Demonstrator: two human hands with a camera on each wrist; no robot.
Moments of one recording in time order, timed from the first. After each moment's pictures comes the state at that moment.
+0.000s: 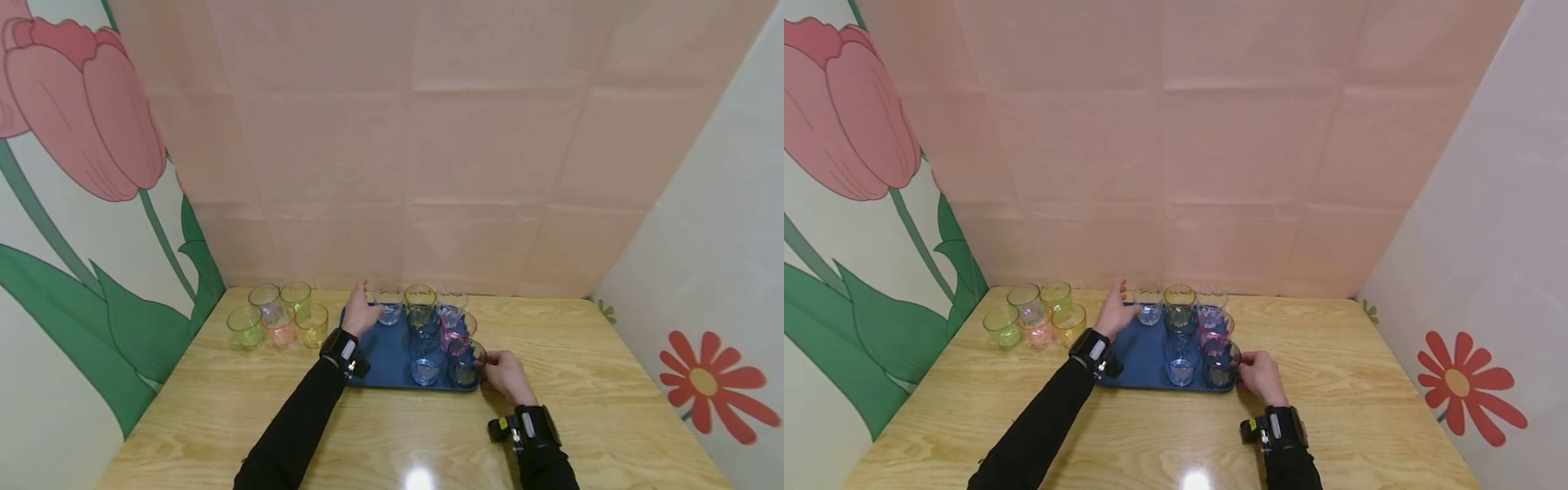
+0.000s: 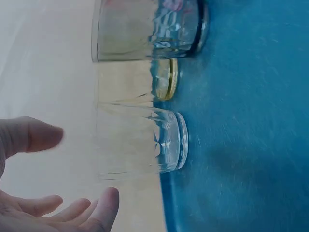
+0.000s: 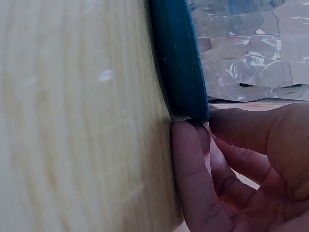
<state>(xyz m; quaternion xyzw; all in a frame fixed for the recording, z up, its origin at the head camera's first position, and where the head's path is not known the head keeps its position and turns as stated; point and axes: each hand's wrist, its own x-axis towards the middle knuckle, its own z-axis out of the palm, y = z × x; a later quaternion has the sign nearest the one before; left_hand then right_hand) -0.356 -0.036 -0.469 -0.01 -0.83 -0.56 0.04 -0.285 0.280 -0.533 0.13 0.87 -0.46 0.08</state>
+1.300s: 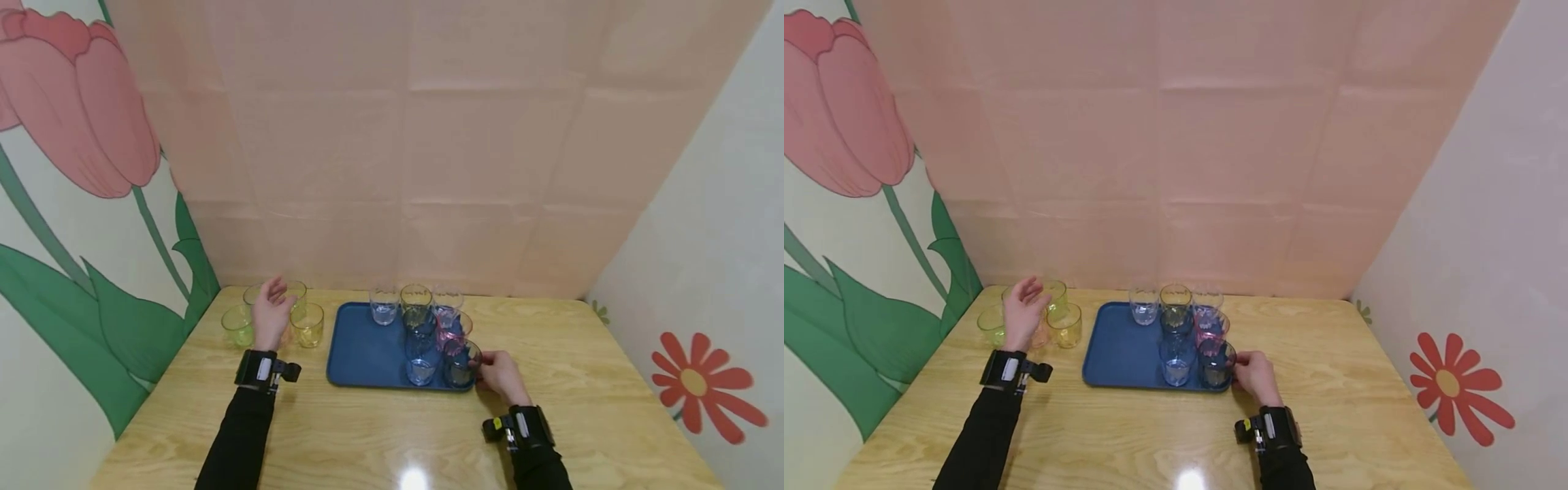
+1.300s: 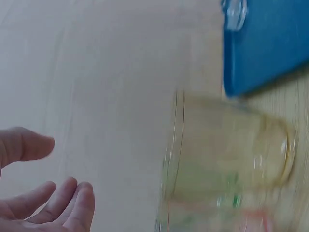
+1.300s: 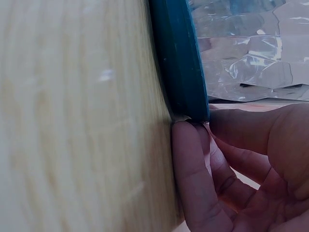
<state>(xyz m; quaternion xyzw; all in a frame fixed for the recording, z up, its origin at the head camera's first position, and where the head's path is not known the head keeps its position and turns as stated) -0.312 -0.170 -0.447 0.06 -0.70 -0.67 0.22 -0.285 0.282 -0.536 0.12 0.87 -0.47 0.07</state>
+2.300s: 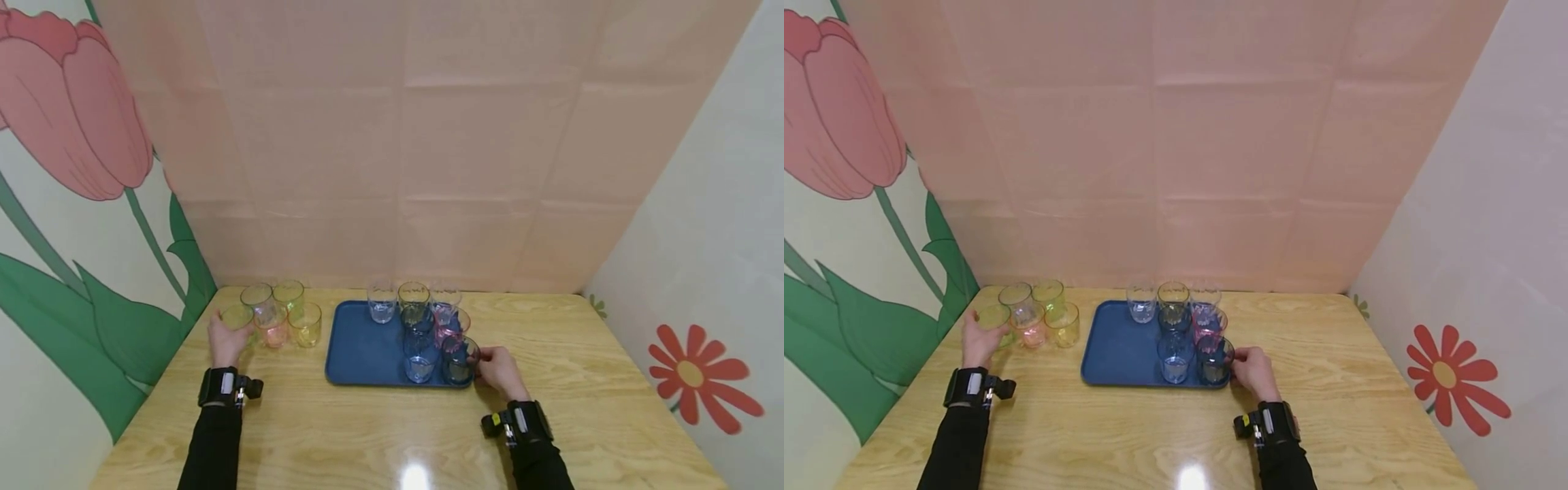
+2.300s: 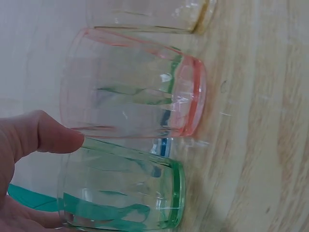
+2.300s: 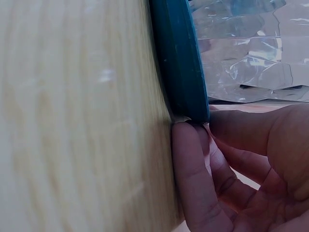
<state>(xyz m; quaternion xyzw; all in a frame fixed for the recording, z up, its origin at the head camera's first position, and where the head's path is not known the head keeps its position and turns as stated) -0.300 -0.251 -0.491 0.20 -0.78 -0.57 0.16 -0.282 0.280 -0.534 0.12 0.87 -0.48 0.05</state>
